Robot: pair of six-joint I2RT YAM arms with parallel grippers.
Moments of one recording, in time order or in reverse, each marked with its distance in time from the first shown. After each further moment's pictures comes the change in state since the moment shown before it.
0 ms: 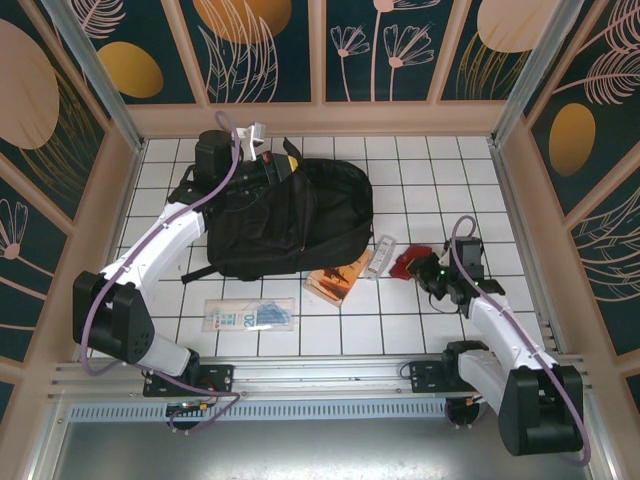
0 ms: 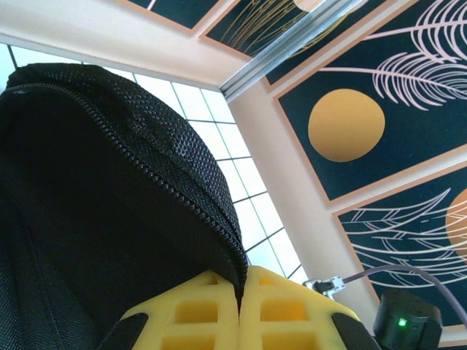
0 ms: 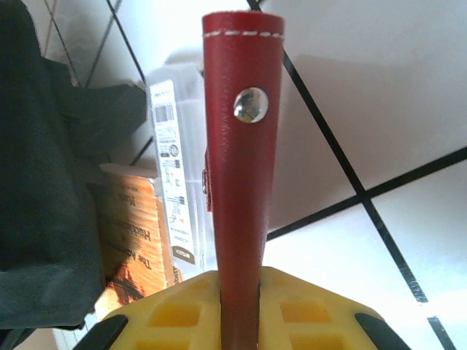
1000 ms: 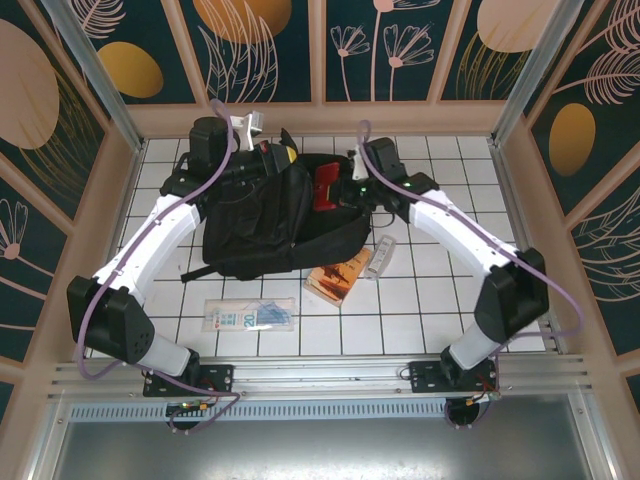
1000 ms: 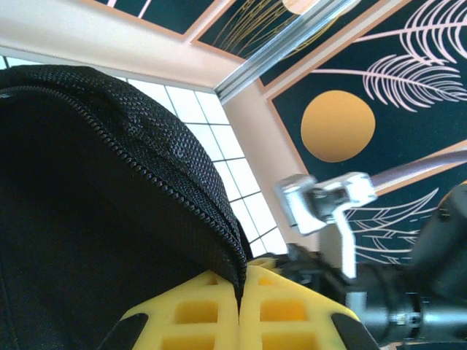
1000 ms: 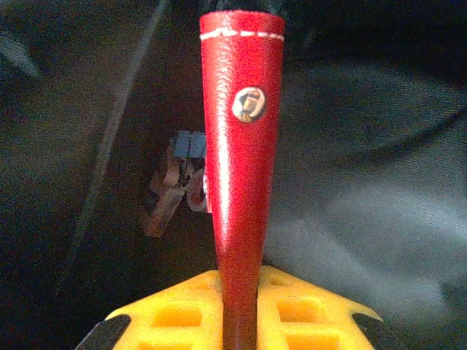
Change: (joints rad) left arm 0.000 -0.002 0.134 -0.151 0.008 0.019; right arm 0.491 0.693 0.999 -0.177 0.076 -0.256
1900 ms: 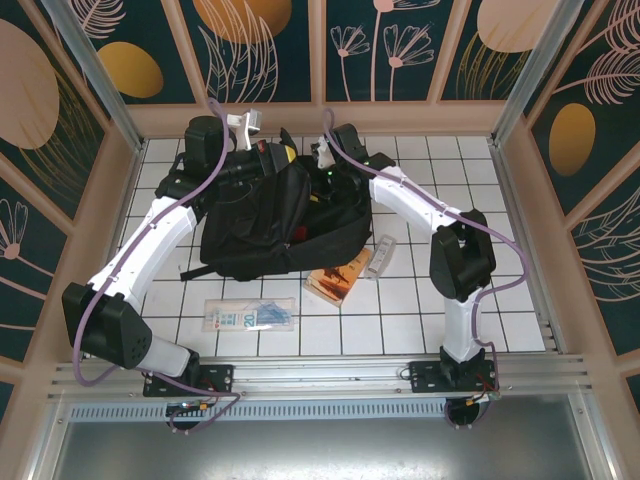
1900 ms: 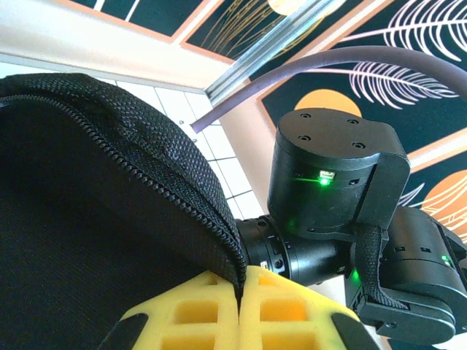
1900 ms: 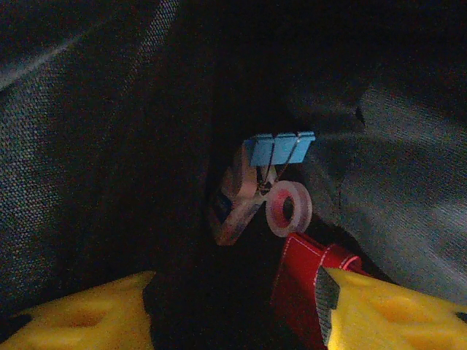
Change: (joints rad) left arm 0.000 -0.029 0.006 -0.018 0.013 0.001; right arm 0.032 0.348 0.325 -0.006 -0.231 0.125
